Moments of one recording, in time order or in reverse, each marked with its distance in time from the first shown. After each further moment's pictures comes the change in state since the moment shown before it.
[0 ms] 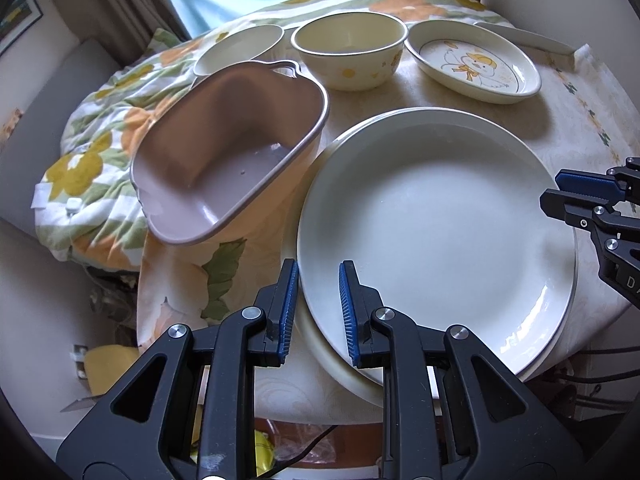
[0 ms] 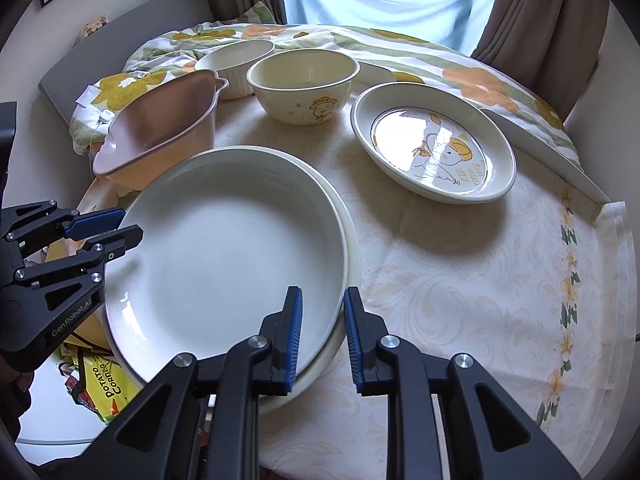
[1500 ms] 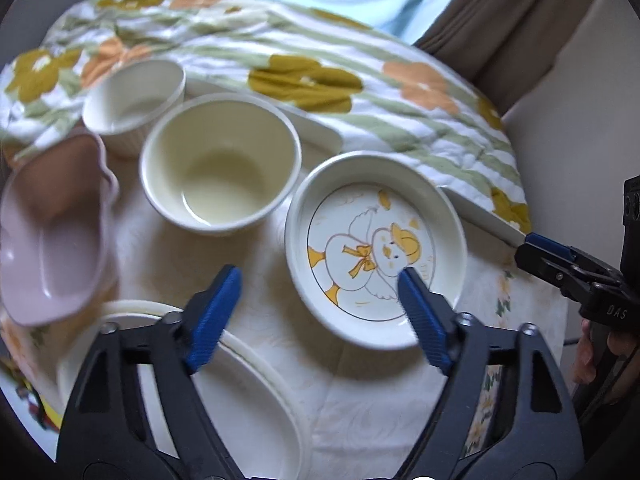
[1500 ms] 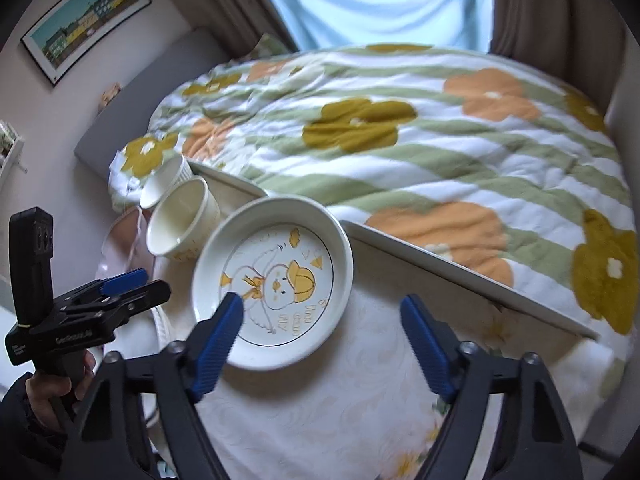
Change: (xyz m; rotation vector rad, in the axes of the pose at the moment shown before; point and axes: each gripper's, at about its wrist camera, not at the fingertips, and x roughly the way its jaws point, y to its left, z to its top) left arm 0.040 -0.069 0.166 -0.540 0.005 -0.253; right arm 0.021 -0.234 0.130 0.012 0.003 0.332
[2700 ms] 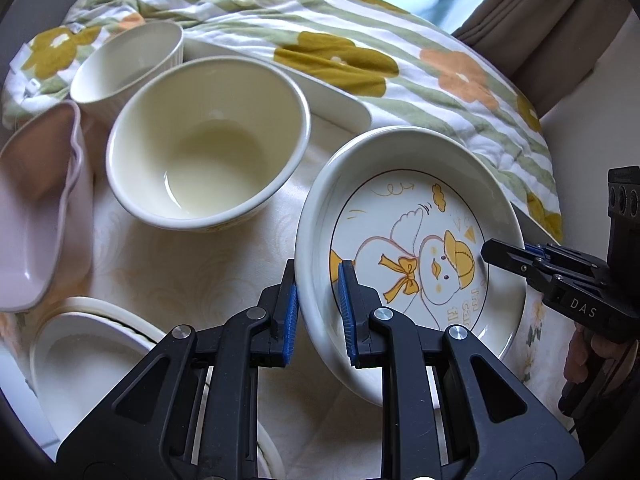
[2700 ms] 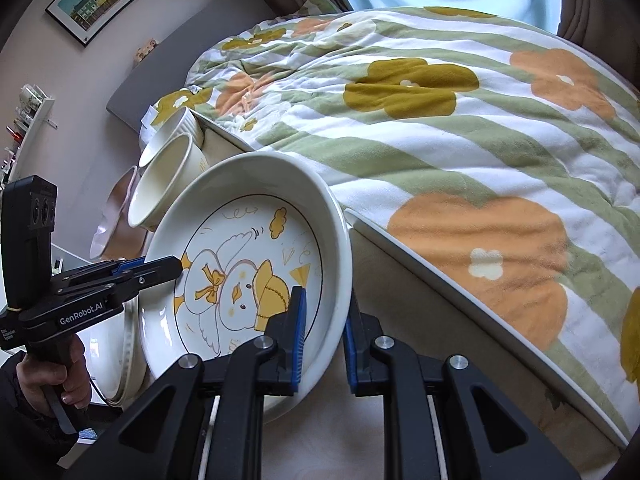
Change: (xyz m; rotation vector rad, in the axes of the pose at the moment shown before) left arm 0.037 -0.012 0.001 -0.048 0.025 0.105; right arm 0.071 -0.028 0.018 -0.109 0.109 0.164
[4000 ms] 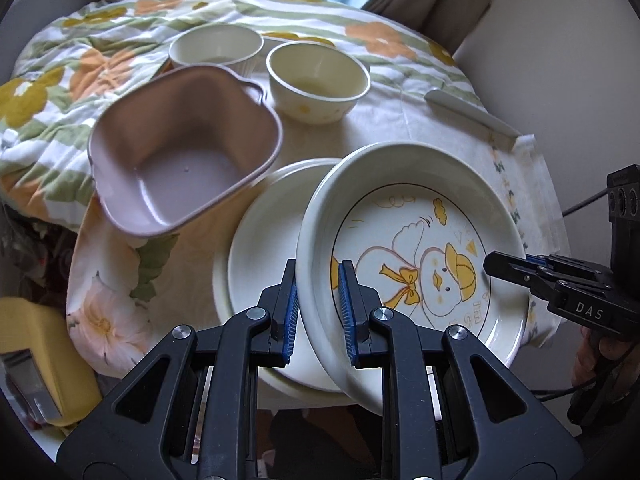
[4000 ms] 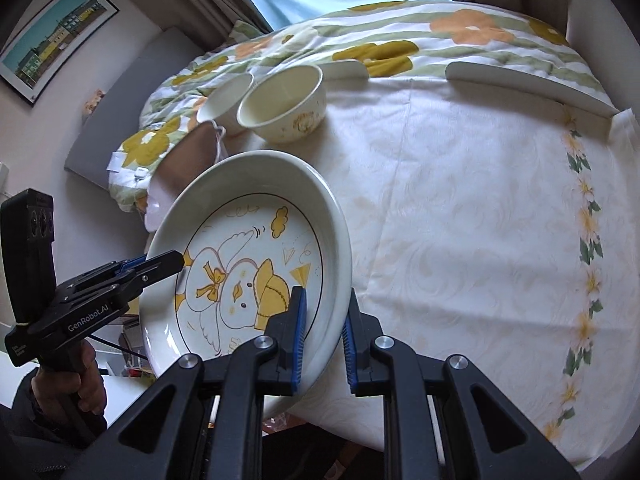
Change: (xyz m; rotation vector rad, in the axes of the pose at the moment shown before) left arm -0.116 0.176 -0.083 0.334 0.041 -0.217; right arm -0.004 0.236 -0.127 0.359 -0.109 -0.226
